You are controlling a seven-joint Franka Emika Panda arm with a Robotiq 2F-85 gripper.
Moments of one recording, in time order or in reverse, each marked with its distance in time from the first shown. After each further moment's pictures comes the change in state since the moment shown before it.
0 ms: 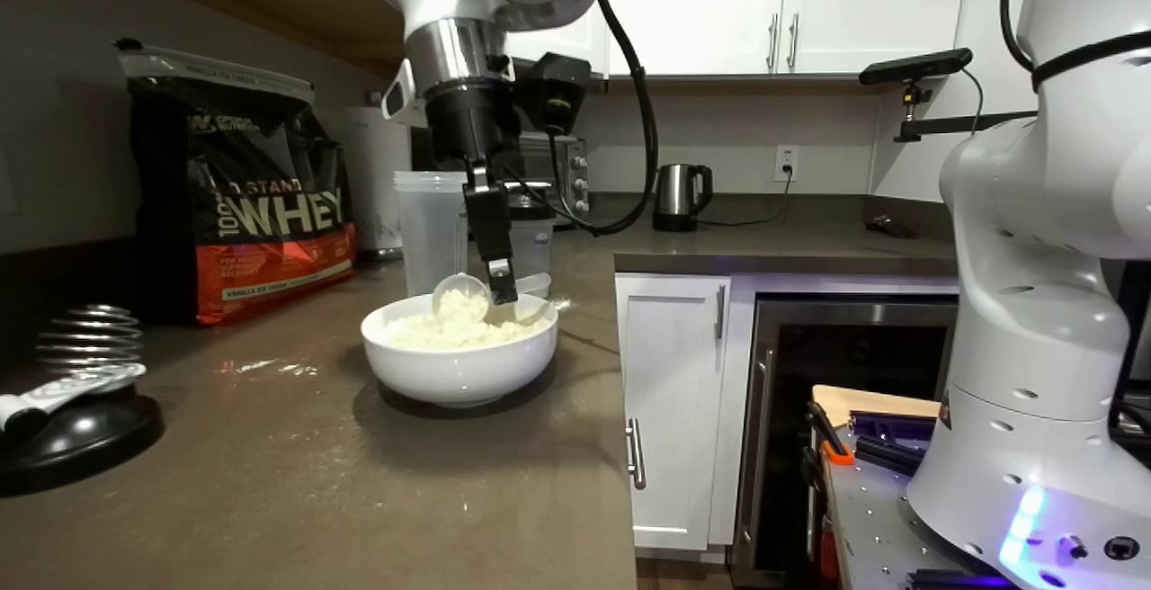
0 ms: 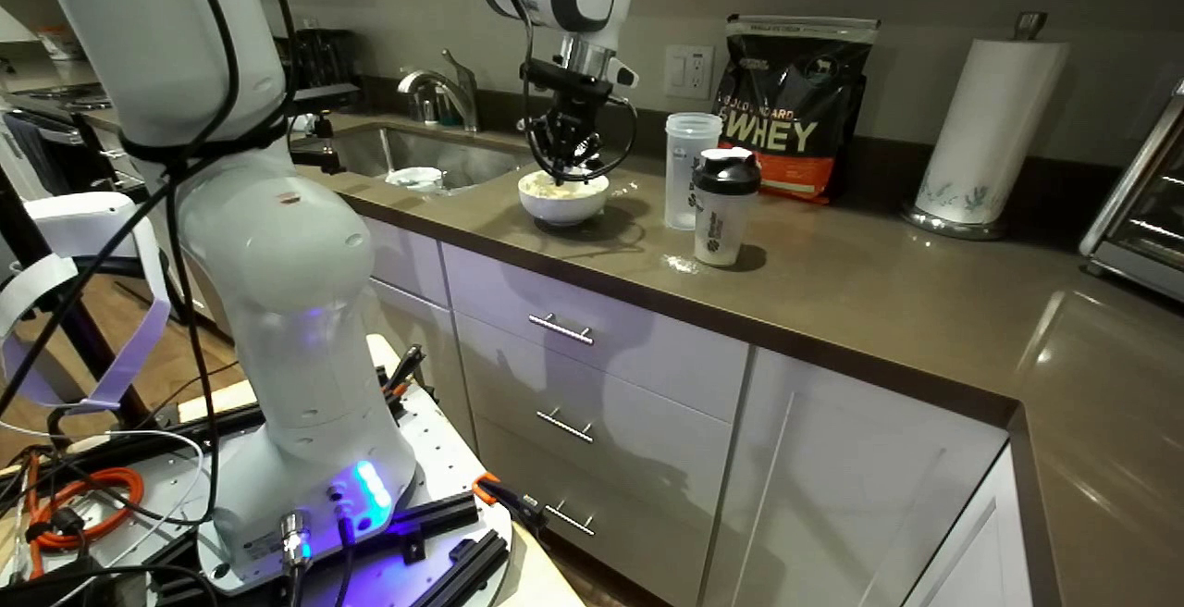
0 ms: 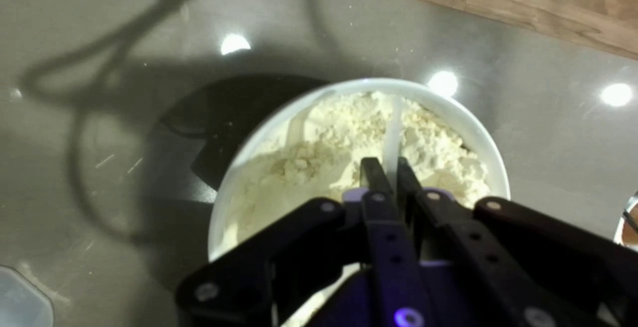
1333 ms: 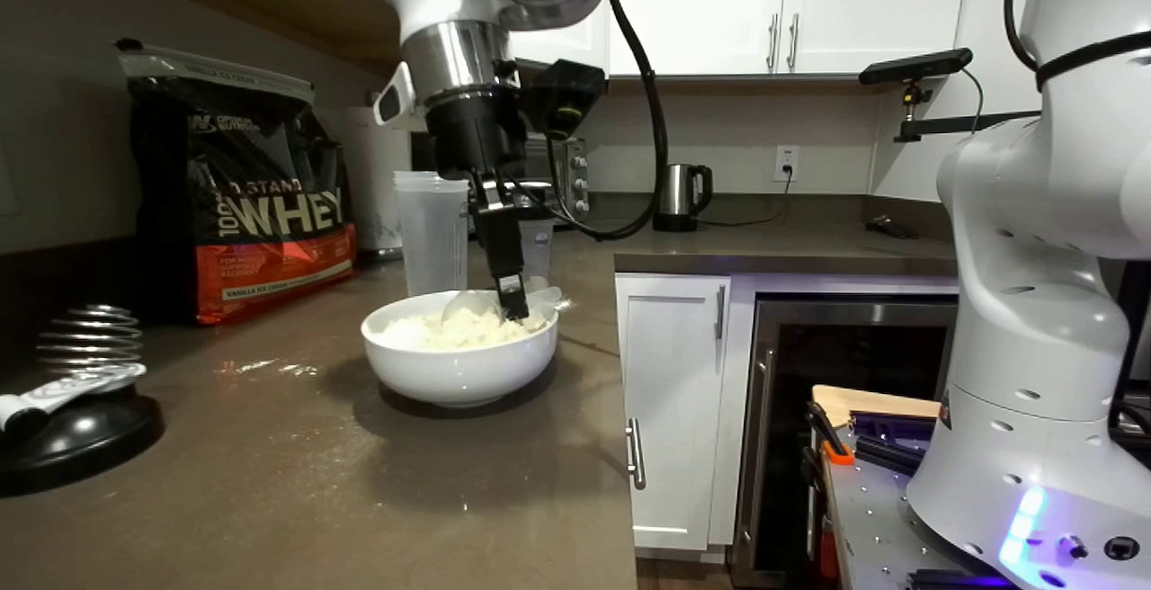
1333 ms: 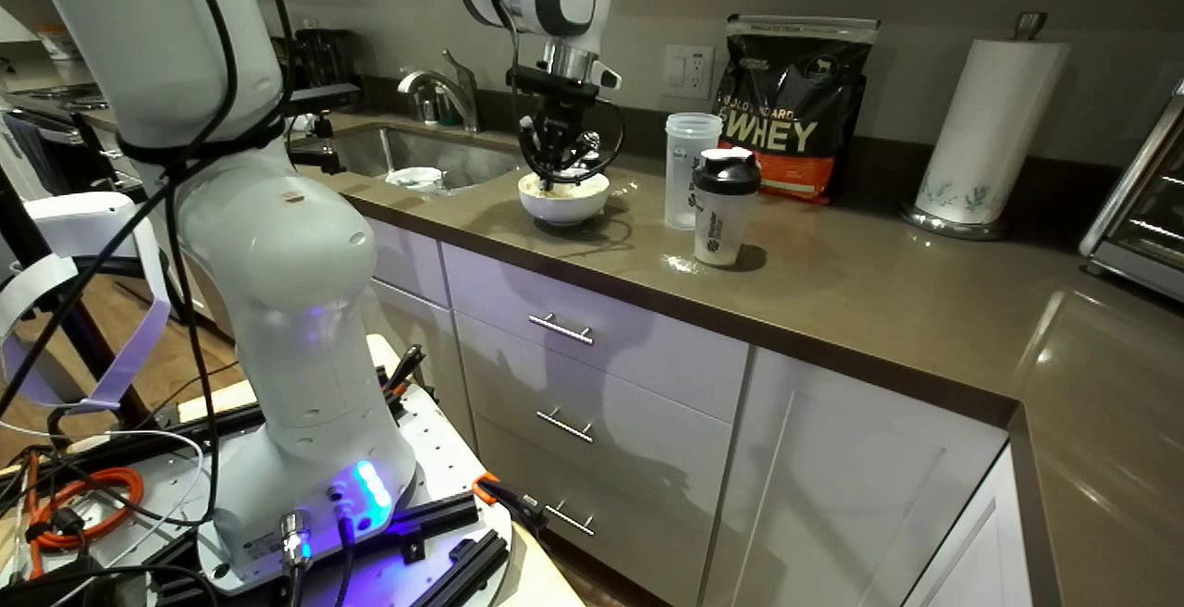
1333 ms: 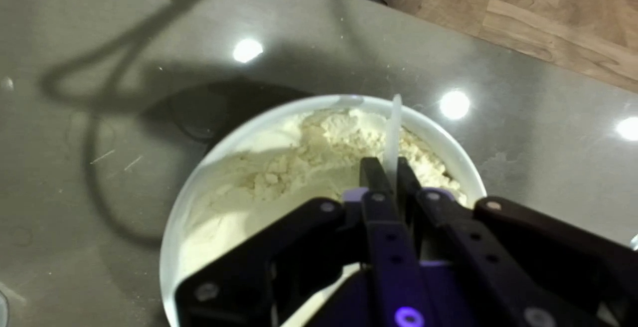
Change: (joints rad) arm 0.029 -0.015 0.029 -0.038 -0.046 0.020 0.001
